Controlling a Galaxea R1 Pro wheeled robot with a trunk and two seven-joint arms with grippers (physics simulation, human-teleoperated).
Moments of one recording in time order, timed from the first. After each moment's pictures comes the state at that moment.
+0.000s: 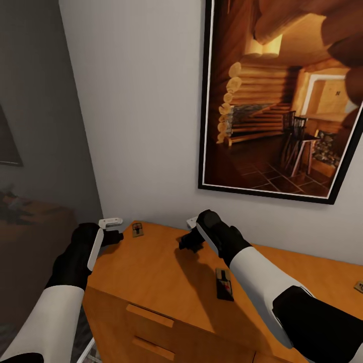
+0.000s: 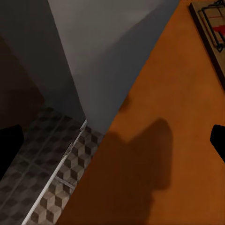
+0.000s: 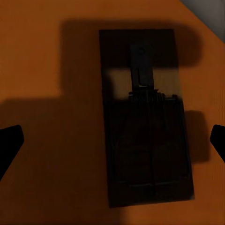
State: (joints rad) left arm -0.76 0.01 0.14 -1.12 0.00 1.02 0.10; right arm -1.05 0.17 0.47 -0.65 -0.09 1.04 0.18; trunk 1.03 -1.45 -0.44
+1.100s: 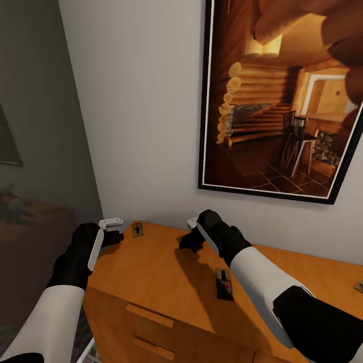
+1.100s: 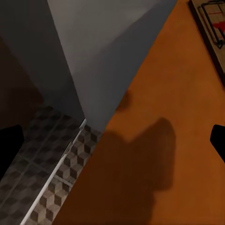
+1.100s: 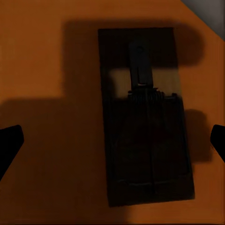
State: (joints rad) left arm -0.76 0.00 0.14 -1.11 0.00 1.02 0.10; right arm -1.05 0.17 0.47 -0.65 -0.10 1.04 0.19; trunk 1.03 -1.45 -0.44
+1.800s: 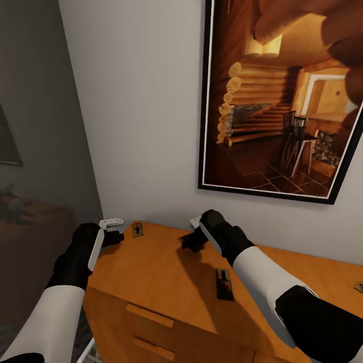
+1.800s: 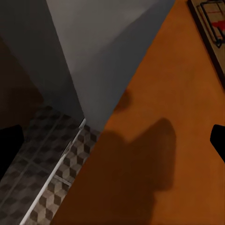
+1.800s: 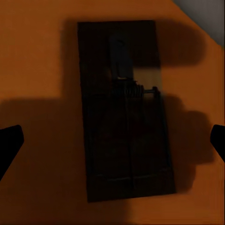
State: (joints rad) left arm -0.76 0.00 0.14 -1.11 0.00 1.02 0.10; right arm -1.05 0.15 0.46 -0.65 -0.10 1.04 0.19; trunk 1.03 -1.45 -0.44
